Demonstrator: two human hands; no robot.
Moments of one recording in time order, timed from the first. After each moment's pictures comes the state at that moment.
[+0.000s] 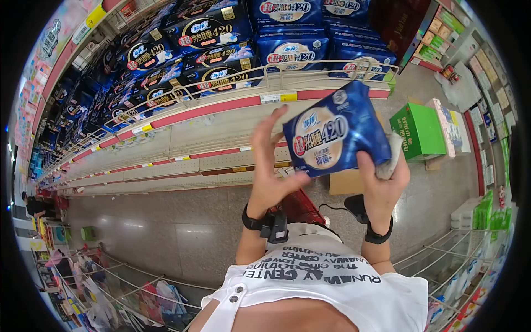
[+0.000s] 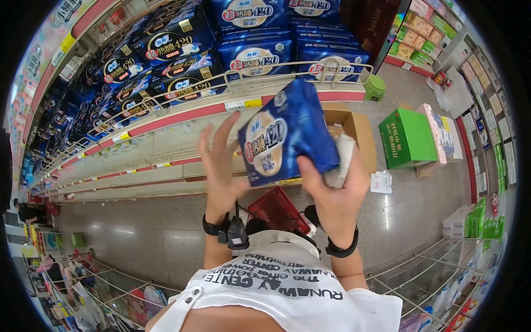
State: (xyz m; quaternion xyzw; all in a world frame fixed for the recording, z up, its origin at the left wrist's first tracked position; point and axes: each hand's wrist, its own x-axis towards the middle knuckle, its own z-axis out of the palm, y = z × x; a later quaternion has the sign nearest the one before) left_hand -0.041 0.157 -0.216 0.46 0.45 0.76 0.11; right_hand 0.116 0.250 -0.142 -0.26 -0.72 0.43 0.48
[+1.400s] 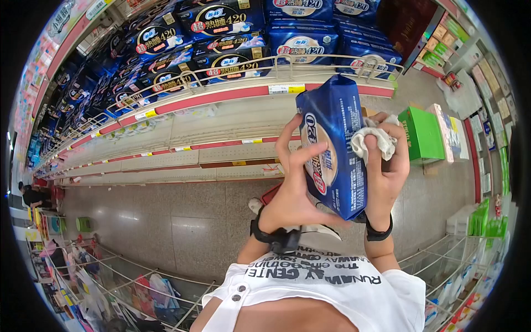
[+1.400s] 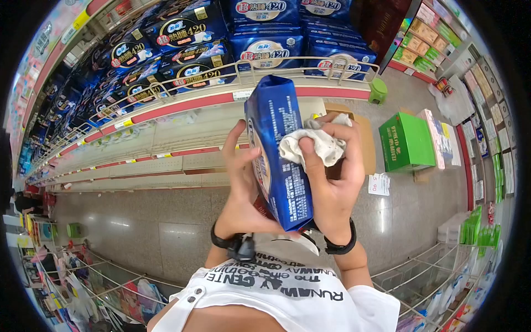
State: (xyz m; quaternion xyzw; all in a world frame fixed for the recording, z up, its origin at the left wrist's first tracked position) left_hand 0.008 0.139 -0.191 0.50 0.46 0.73 0.08; right_hand 0.103 0.233 -0.136 -0.17 -0.67 0.54 0.48
